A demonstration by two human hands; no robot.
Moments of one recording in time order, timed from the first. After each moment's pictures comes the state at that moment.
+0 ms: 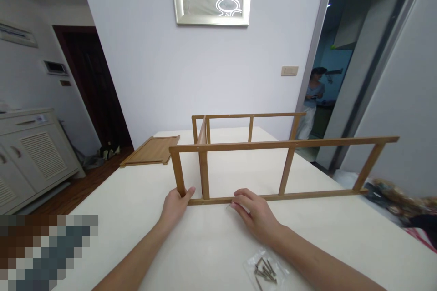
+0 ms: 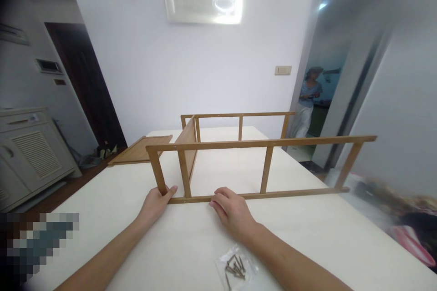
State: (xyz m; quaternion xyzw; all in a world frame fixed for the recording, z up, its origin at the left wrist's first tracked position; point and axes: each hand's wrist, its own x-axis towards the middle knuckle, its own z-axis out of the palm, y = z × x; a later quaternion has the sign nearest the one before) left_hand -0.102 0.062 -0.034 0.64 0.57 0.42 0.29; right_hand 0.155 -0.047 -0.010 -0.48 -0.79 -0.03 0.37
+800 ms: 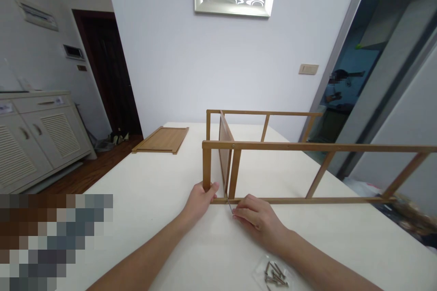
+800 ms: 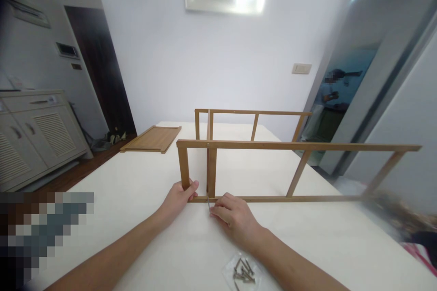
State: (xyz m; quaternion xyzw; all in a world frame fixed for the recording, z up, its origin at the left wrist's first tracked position) left_hand -0.067 0.028 -0.018 0.62 0.44 0.44 0.48; right_hand 0.133 -0.052 -0.007 -0.34 -0.87 -0.07 0.35
